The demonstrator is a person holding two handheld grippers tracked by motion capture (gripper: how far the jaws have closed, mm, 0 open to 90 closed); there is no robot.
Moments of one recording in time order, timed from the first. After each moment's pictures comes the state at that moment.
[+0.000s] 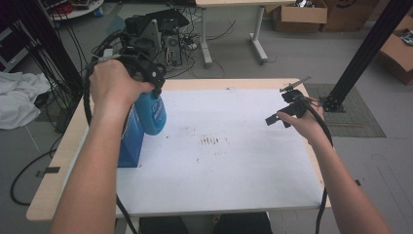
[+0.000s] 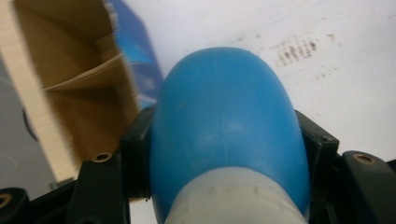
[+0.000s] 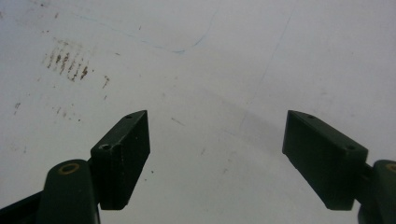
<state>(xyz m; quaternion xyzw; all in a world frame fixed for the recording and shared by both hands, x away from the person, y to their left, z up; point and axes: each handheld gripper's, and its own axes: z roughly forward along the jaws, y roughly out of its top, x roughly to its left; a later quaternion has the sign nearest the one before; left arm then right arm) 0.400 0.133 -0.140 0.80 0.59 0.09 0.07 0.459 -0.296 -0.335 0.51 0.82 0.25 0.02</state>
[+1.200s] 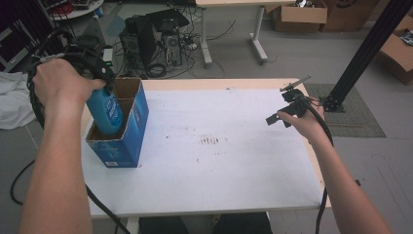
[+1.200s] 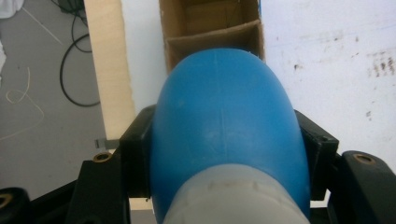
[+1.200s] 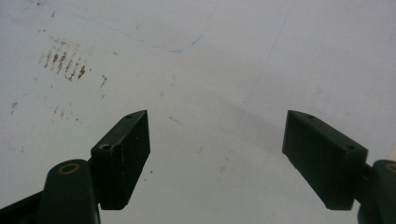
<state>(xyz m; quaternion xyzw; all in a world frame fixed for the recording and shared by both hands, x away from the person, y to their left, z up) 0.401 0.227 -0.148 0.73 0.67 0.12 0.03 0.459 -0.295 -0.333 0.51 0.82 0.24 0.02</state>
